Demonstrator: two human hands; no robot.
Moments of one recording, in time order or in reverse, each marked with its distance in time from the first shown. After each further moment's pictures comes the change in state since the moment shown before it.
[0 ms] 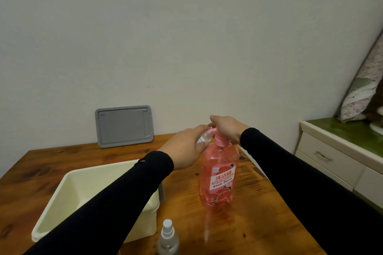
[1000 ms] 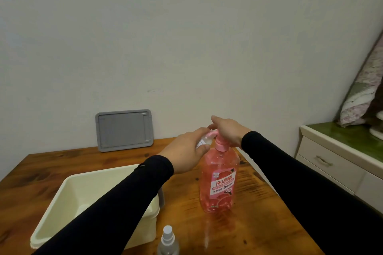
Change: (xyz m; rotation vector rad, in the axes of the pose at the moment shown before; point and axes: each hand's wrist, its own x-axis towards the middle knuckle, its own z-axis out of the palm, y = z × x) left_hand 0.001 0.000 -0.002 -0.037 0.002 -0.007; right_hand -0.002 -0.004 -0.006 0.021 0.012 -0.010
